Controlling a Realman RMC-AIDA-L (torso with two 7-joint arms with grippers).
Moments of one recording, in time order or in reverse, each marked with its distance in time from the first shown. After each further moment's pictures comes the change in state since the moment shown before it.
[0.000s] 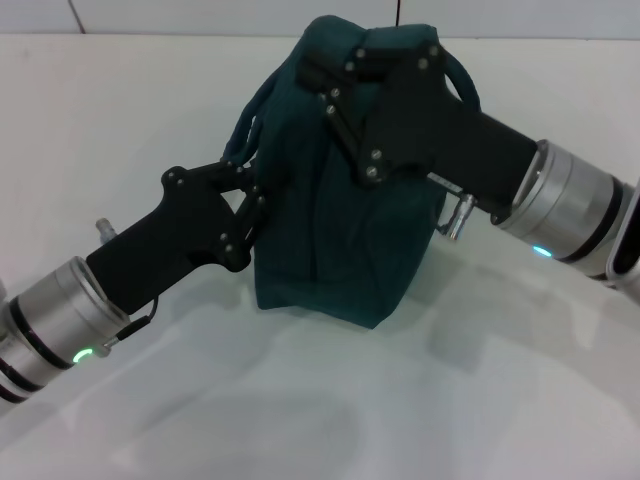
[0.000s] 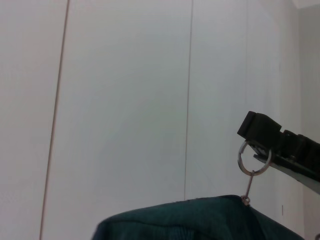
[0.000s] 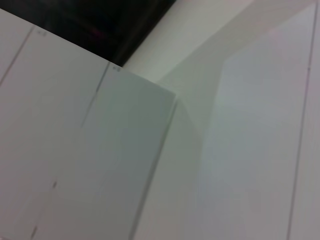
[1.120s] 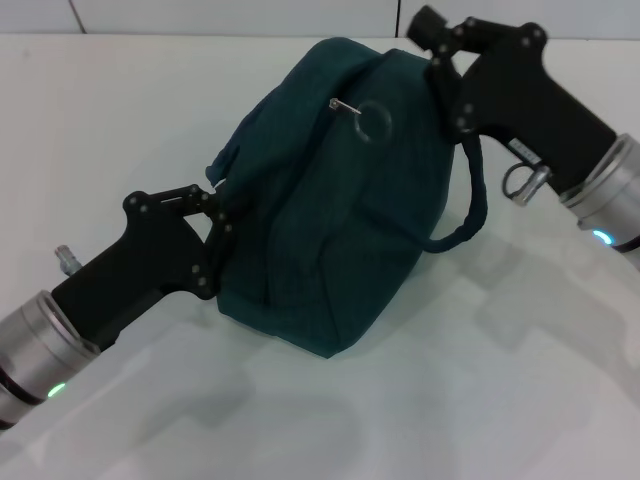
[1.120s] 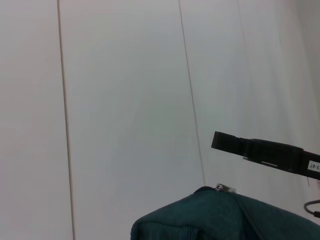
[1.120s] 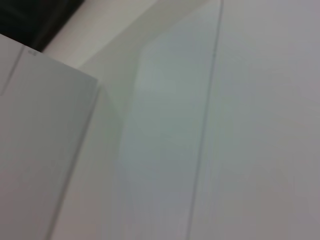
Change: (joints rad) left arm 0.080 0.008 -0.007 0.005 -0.004 0.024 0.207; right arm -0.039 0.000 0.013 0.125 0.193 -0.049 0.004
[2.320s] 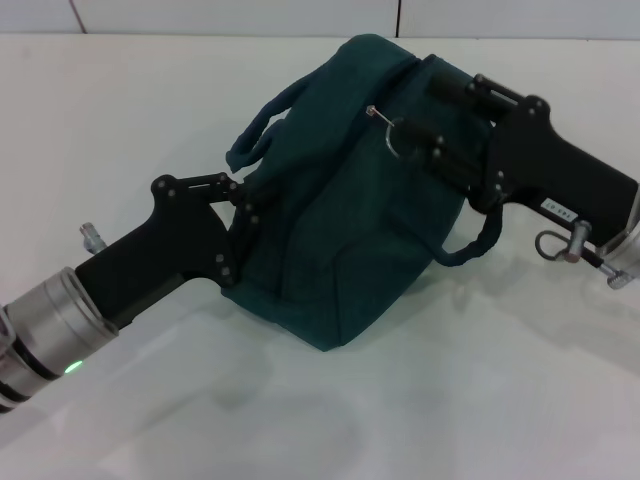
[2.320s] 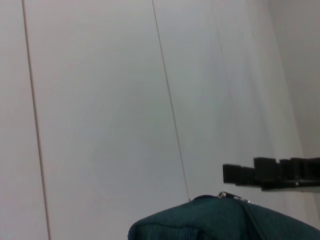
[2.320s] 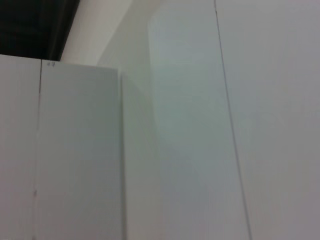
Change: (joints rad) left arm -0.048 0.002 0.005 0.029 0.044 -0.030 0.001; right arm -0.007 -0.047 0.039 0.105 -0.215 -0.108 0.375
